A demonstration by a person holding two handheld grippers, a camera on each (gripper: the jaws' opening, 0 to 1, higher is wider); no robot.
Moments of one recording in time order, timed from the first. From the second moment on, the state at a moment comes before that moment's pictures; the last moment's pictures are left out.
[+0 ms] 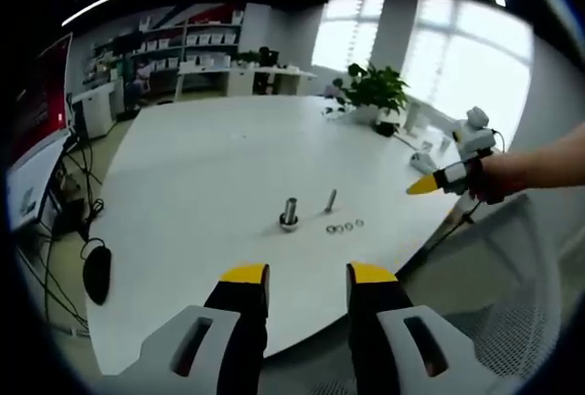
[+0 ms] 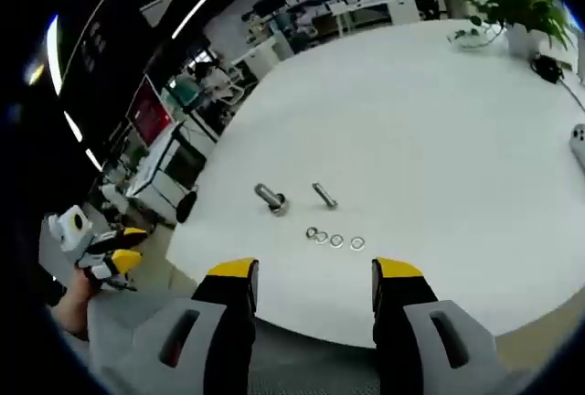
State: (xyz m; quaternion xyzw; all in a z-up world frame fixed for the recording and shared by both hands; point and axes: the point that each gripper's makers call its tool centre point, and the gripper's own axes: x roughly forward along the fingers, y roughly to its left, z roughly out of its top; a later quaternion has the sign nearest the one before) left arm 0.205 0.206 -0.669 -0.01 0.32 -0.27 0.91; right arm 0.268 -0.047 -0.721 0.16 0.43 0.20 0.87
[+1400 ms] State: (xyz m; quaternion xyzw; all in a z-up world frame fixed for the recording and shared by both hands) left arm 0.201 0.209 -0.679 0.02 0.34 -0.27 0.90; right arm 0.315 -0.030 -0.784 -0.09 0.43 0.27 0.86
